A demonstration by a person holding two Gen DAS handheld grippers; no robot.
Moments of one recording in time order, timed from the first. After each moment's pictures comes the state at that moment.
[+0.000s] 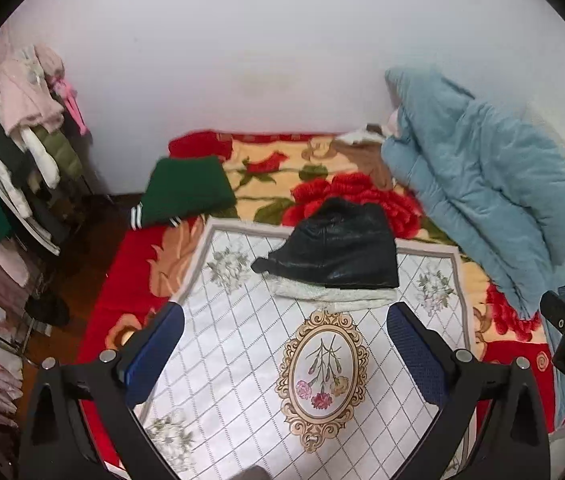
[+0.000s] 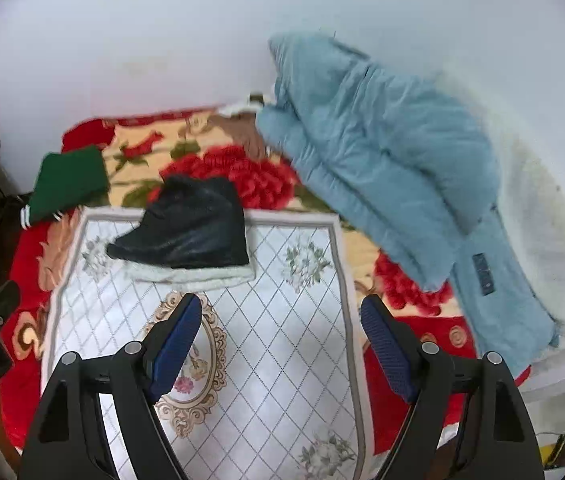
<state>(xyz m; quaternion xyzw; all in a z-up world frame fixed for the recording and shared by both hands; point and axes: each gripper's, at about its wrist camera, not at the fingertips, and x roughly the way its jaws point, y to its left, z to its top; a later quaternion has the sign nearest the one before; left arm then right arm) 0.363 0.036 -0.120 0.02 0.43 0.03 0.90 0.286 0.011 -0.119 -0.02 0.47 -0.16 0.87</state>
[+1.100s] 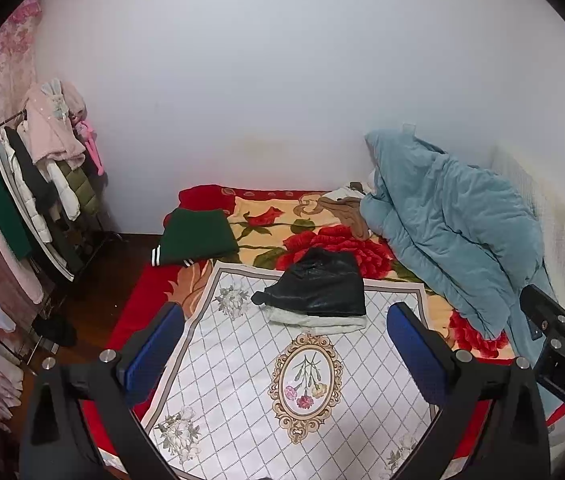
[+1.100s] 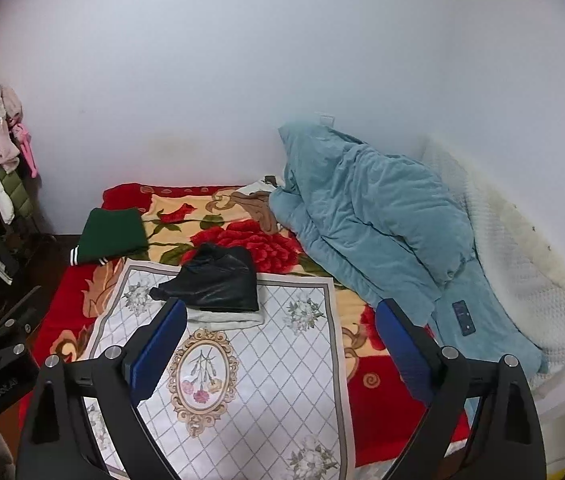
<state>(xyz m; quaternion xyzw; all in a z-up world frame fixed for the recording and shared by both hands) 0.246 0.018 -0.010 0.01 0.35 0.02 0.94 0.118 0.025 0.052 -0.03 0.35 -0.12 0.93</state>
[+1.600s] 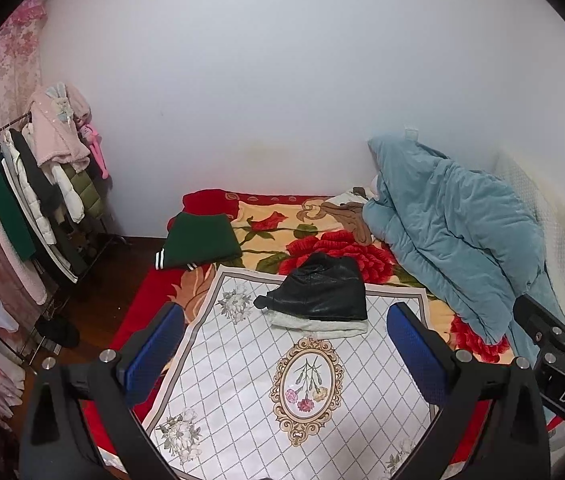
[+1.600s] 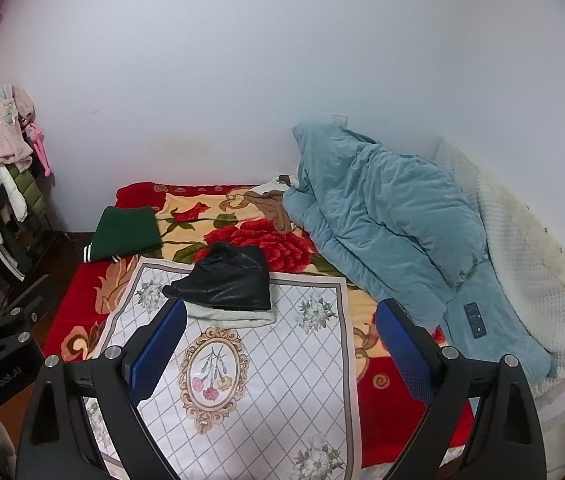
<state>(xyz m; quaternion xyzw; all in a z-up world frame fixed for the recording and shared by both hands) 0.242 0.016 -0.001 0.01 0.34 0.03 0.94 0.122 0.020 0.052 -0.03 0.35 -0.09 0.93</state>
